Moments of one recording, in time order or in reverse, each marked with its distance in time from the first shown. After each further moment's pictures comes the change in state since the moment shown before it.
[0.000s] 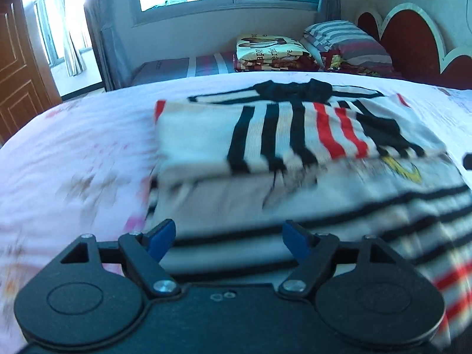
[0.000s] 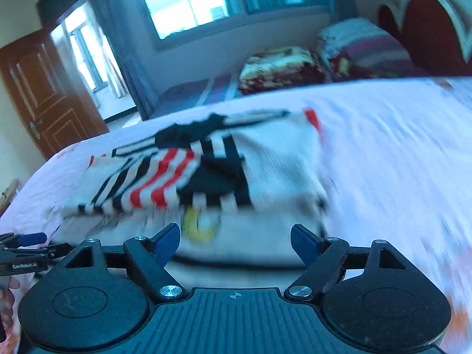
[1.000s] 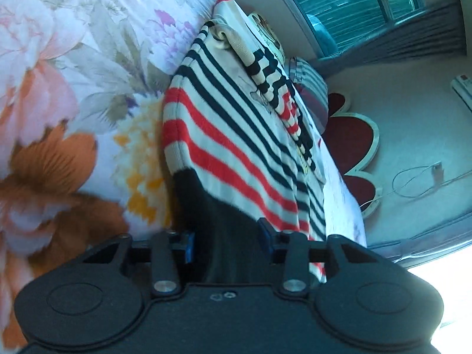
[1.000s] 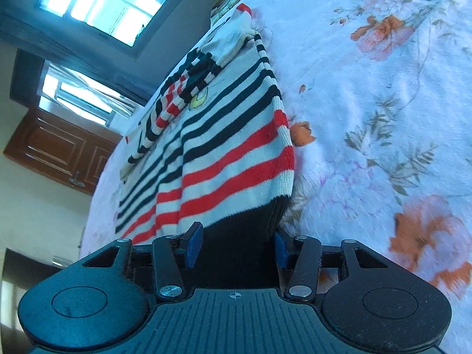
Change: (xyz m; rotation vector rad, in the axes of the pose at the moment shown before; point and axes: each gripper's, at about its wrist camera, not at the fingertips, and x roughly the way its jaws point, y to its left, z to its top) left arm -0.038 0.086 -0.145 -0.791 0.168 -0.646; right arm -0.095 -0.046 -0.132 0.522 0.170 0.253
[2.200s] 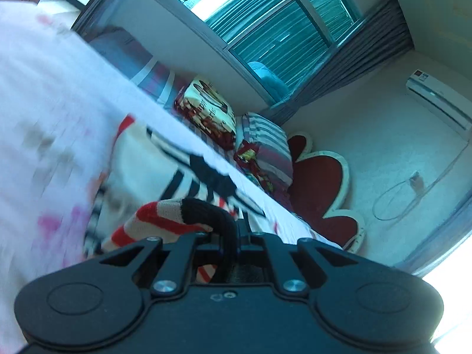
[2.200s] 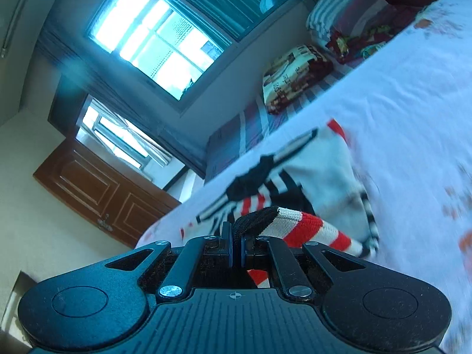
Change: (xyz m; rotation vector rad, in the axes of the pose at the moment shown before) left arm 0.008 -0.116 0.141 0.252 -0.241 -0.057; right arm 0.003 0.117 0.153 -0.128 -0.243 0.115
